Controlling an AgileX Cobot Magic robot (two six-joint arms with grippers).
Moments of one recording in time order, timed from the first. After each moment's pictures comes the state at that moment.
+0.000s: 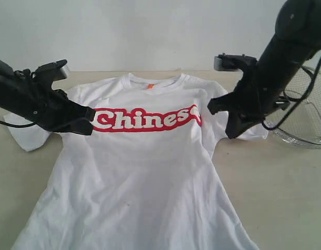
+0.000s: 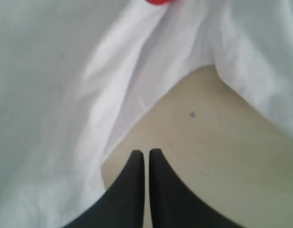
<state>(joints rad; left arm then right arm) -0.14 1.85 -1.04 -0.89 0.57 0.86 0.10 1.91 -1.36 0.35 0.98 -0.31</state>
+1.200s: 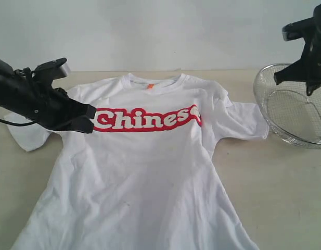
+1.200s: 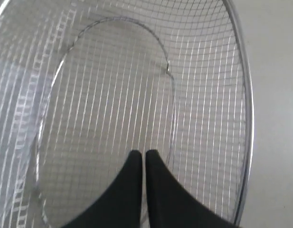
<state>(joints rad) -0.14 1.85 -1.04 -0.91 0.56 0.86 -0.08 1.96 -1.45 -0.48 0.73 0.28</state>
